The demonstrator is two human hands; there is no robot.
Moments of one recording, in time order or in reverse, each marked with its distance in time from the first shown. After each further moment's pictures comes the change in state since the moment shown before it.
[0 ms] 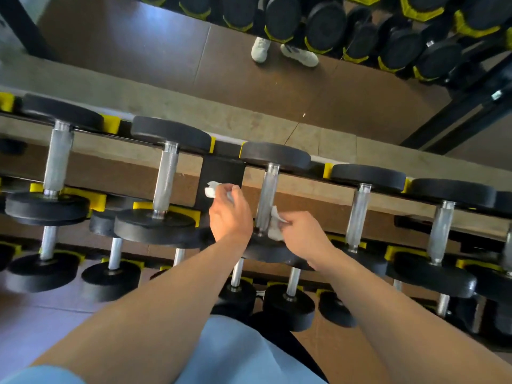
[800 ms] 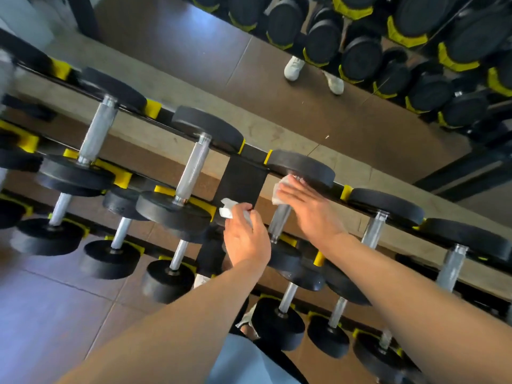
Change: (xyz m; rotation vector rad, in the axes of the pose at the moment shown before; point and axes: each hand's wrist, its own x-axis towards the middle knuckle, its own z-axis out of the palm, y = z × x) left_hand -0.034 -0.029 0.001 -0.091 0.061 -0.074; right_hand 0.067 -0.001 -0.020 -0.725 0.222 -1.064
